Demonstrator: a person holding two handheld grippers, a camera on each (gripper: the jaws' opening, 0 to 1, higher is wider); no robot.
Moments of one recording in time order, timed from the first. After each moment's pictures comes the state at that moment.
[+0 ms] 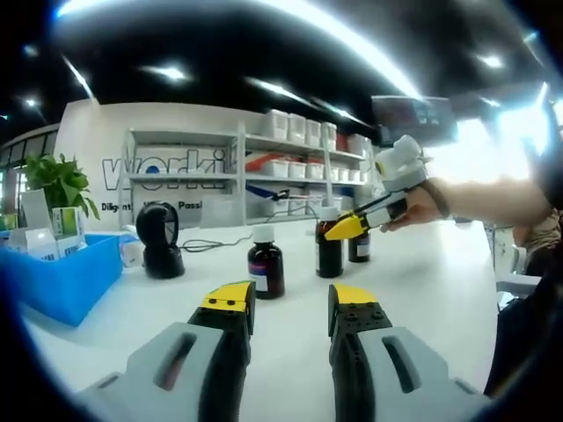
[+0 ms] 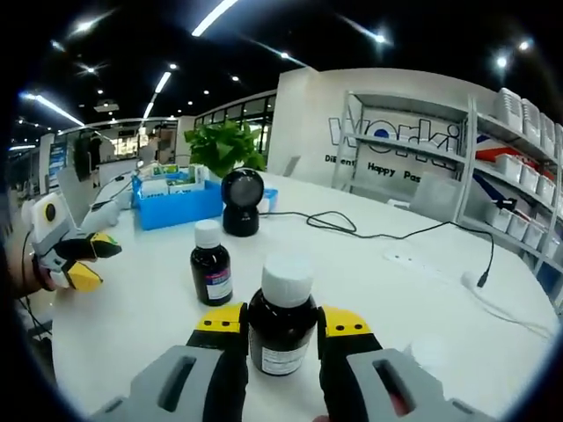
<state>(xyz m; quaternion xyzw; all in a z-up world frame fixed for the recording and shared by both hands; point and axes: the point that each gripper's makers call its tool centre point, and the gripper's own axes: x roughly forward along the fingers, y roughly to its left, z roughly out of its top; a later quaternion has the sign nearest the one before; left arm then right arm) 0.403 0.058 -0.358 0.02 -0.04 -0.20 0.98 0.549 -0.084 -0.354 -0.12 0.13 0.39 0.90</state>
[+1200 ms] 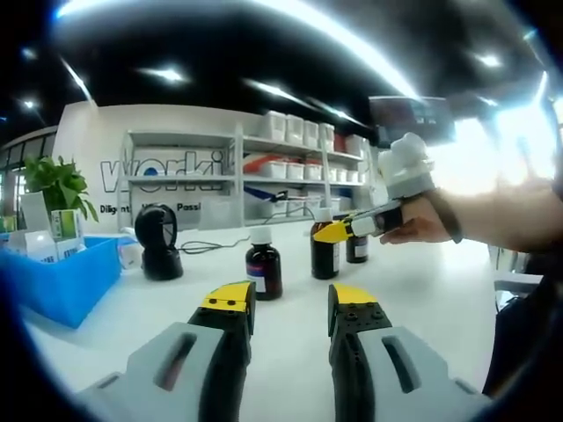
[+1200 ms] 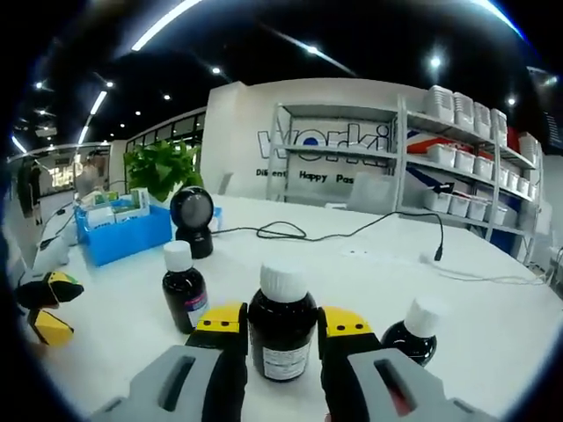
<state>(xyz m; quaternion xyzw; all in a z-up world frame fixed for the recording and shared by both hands) 0.400 0.056 -0.356 0.02 -0.04 -0.20 0.98 0.546 -0.085 -0.351 -0.05 0.10 0.26 0.96</state>
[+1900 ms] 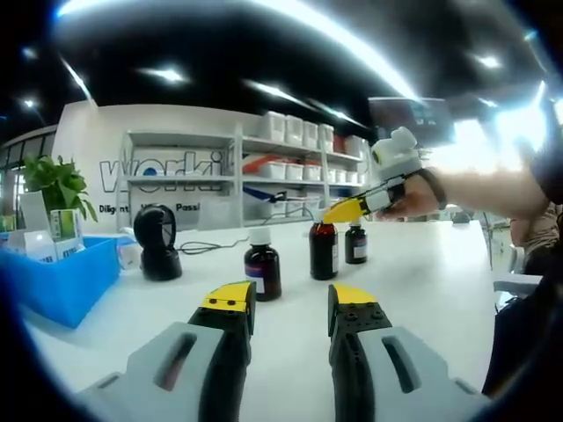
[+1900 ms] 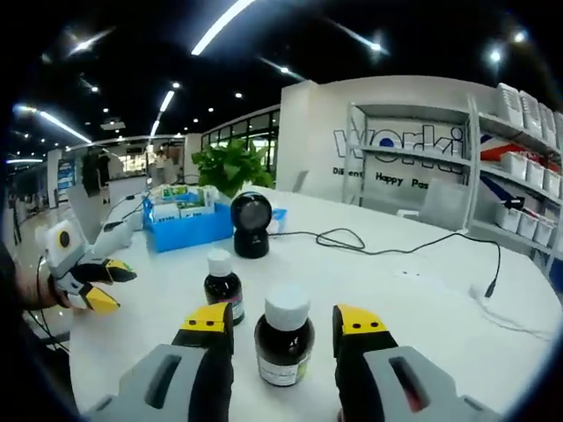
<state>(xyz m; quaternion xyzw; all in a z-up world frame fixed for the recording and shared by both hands) 0.401 0.056 -0.356 0.02 -0.04 -0.21 0.98 0.539 -0.078 -0.329 -0.11 0.11 0.45 0.88</state>
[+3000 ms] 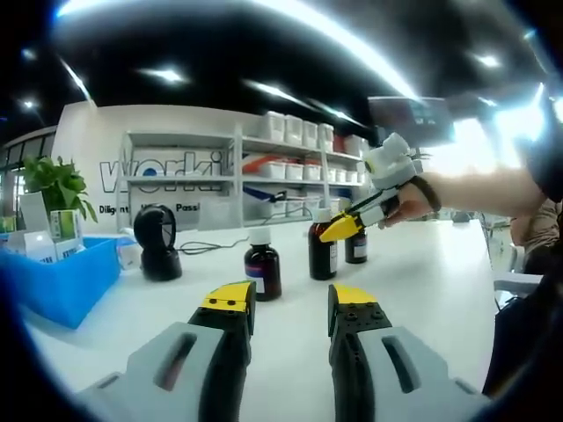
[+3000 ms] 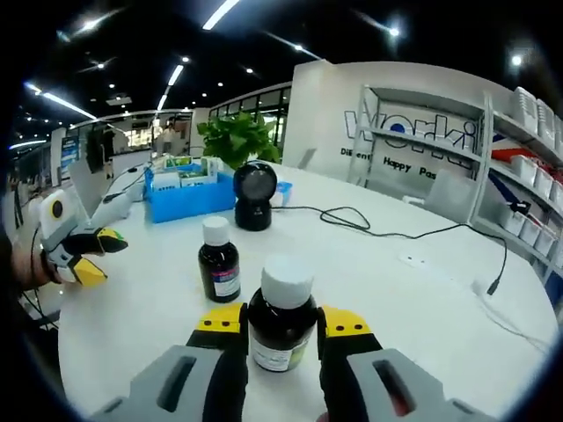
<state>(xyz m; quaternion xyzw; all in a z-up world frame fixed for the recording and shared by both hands) 0.401 0.056 -0.356 0.02 -0.04 -0.21 0.98 0.546 -0.076 -0.353 -0.15 0.15 0.43 0.88</state>
